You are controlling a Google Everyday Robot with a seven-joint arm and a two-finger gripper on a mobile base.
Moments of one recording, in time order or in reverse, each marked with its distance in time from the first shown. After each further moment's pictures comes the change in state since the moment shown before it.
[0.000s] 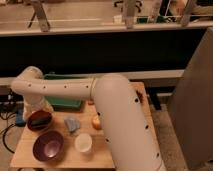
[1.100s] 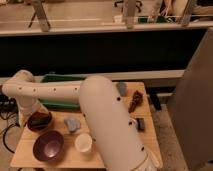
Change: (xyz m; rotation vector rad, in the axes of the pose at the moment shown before) arm 0.003 -0.018 0.029 -0.043 -0.066 -0.236
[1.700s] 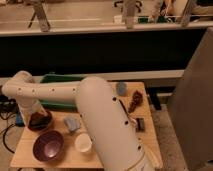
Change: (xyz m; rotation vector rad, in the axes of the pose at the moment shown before) arm 0.001 0.004 0.009 -0.024 -0.025 0.006
